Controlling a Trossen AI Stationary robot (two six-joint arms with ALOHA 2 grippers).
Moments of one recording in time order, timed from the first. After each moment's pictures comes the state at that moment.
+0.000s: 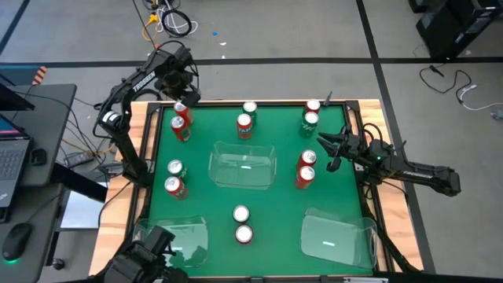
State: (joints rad) left arm 1.07 1.77 1.63 -1.37 -0.02 0.05; right arm -0.27 0.10 0.01 0.25 0.16 -0.03
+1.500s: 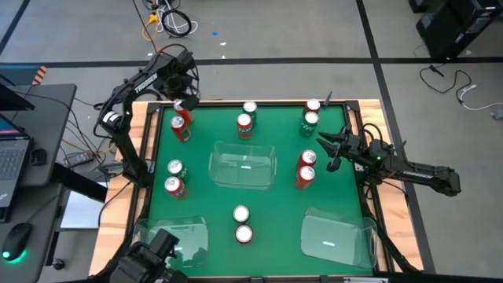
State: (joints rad) left arm 1.05 1.77 1.59 -1.37 -0.13 0.05; right arm -0.27 0.10 0.01 0.25 0.16 -0.03
